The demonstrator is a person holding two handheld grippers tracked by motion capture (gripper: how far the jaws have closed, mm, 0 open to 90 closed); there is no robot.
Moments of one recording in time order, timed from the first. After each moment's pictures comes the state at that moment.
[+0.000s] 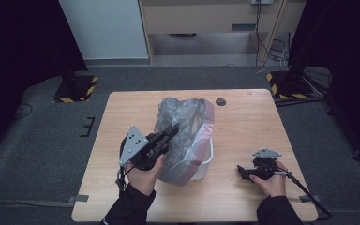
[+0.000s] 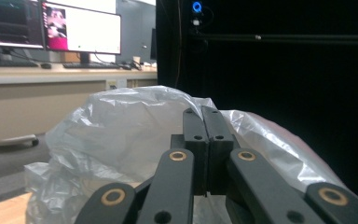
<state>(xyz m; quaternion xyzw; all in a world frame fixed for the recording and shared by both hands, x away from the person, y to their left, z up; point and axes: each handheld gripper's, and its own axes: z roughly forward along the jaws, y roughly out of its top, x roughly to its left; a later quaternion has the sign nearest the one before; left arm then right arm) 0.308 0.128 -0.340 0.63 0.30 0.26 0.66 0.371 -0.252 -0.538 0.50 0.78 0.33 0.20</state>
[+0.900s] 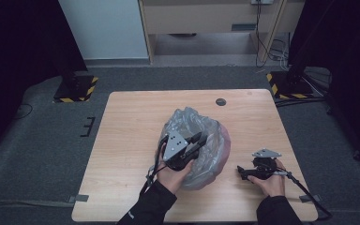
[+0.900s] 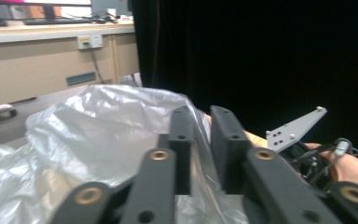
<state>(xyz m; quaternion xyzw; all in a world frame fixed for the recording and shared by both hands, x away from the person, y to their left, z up) 0.332 0.065 -0.383 0.71 0.29 0.22 0.61 0.371 -0.252 -0.538 0.50 0.78 0.32 0.20</state>
